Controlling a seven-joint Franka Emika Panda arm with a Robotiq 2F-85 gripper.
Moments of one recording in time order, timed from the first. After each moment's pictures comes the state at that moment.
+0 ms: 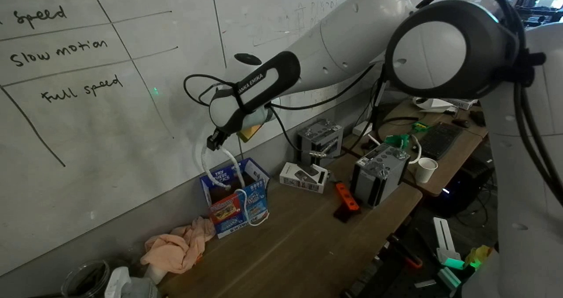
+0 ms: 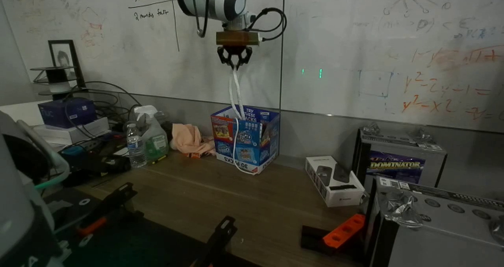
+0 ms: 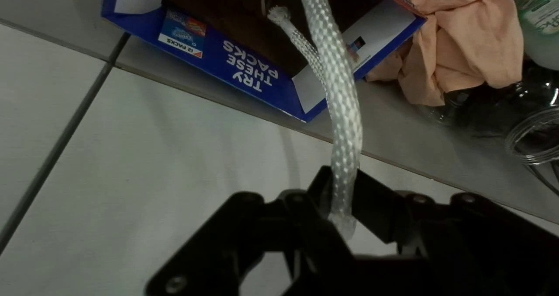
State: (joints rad) arm 0.00 0.53 0.24 -1.72 0.08 2.71 -0.40
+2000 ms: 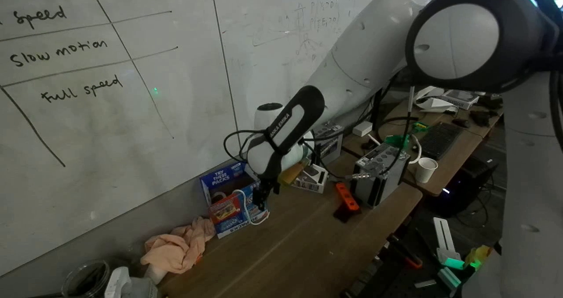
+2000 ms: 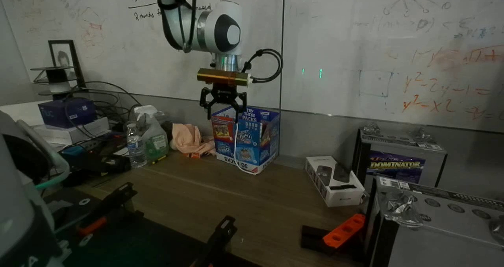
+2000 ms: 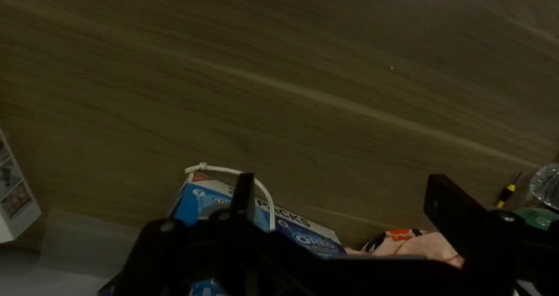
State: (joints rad) arm 0.03 0.44 0.16 -2.15 0.06 2.59 -0.25
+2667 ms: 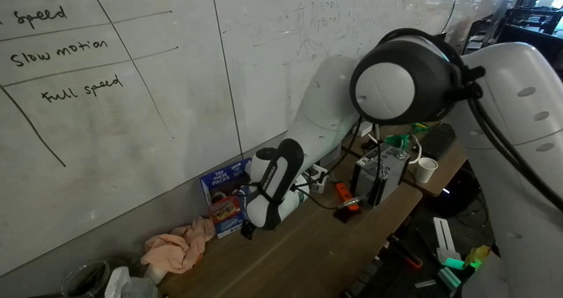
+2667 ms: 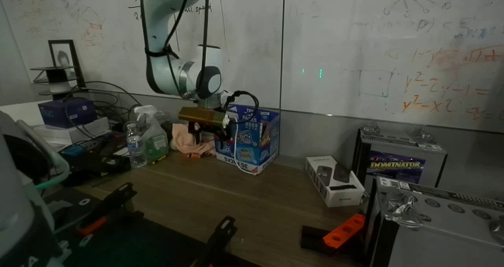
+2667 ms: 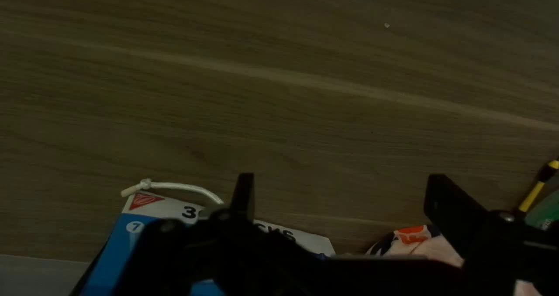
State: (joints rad) arm 0.13 0.69 0.16 -2.14 0.06 2.98 -0.08
